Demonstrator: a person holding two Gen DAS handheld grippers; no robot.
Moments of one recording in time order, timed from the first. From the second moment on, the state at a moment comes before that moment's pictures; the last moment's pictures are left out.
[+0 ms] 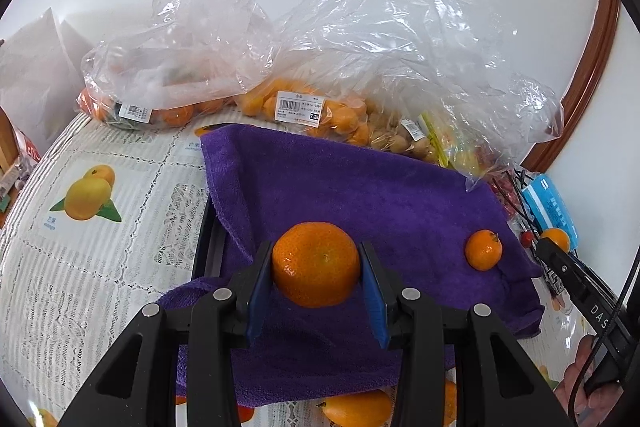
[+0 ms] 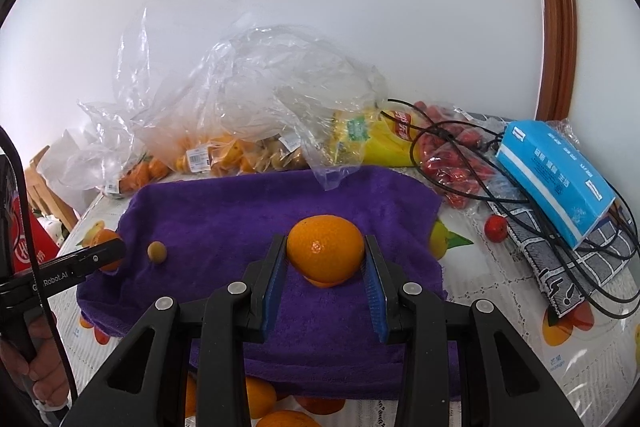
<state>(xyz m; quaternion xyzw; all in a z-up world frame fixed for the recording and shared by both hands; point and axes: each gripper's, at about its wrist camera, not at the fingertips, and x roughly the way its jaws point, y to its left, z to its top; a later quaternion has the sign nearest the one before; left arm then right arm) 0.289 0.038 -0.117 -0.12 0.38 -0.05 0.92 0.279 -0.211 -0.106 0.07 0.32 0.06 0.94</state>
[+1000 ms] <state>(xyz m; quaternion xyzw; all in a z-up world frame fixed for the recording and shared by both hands) 0.294 0.029 -0.125 -0.11 0.40 -0.05 0.91 0.295 -0.194 -0.143 0.05 0.38 0.07 0.92</state>
